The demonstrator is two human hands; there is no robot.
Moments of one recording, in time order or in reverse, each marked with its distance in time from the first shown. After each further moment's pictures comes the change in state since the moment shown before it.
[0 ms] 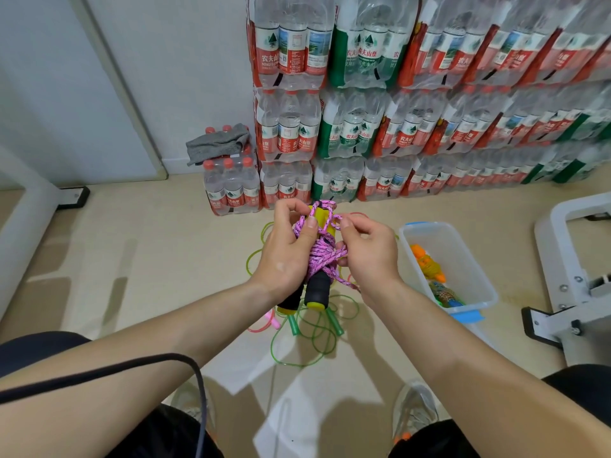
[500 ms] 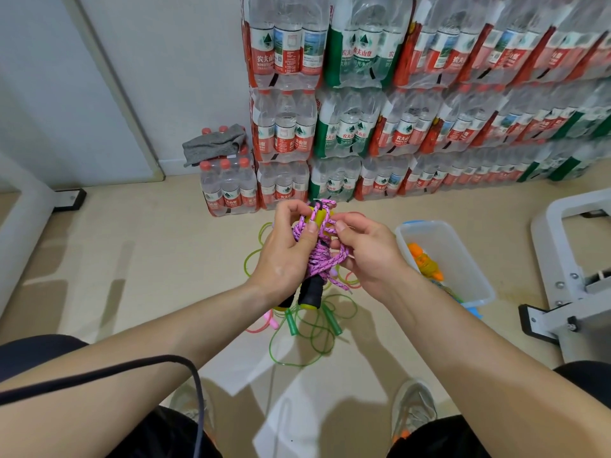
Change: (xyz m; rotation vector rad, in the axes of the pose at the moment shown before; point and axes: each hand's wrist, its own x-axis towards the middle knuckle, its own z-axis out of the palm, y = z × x) left_hand -0.002 0.000 -0.001 0.054 -0.055 0.055; right_hand 0.003 -0.013 -0.013 0.316 -0.252 0.244
